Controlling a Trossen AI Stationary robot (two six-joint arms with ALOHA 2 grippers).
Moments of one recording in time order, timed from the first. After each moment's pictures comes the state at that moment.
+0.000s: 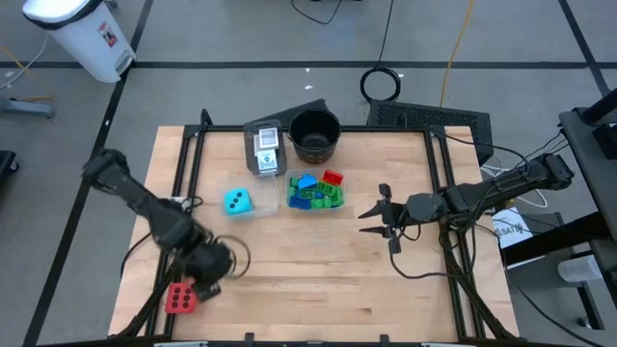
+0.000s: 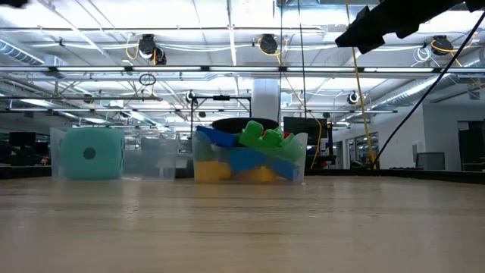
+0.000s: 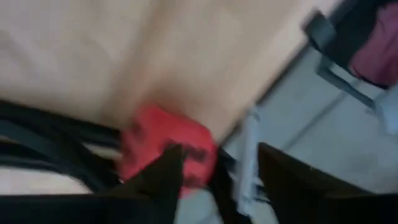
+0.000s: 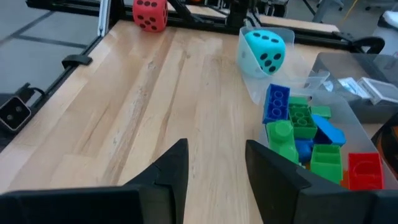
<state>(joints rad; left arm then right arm) -0.62 1.29 1.06 -1.13 0.45 -1.23 0.28 0.95 0.64 -0.10 0.18 0.02</state>
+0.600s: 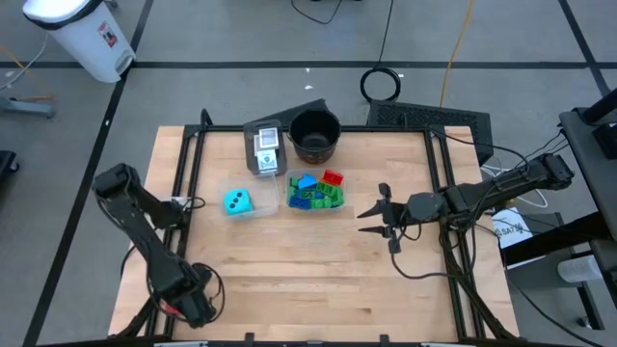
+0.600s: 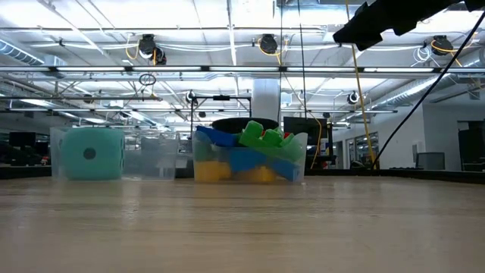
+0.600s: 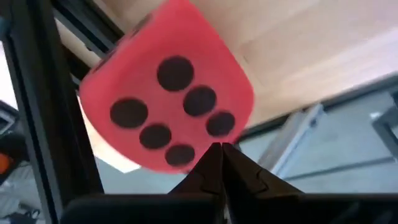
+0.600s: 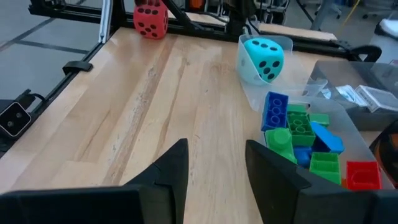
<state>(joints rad) -0.96 1.52 1.07 -1.04 0.50 -1.96 0.28 0.95 0.64 -0.08 0.18 0.01</state>
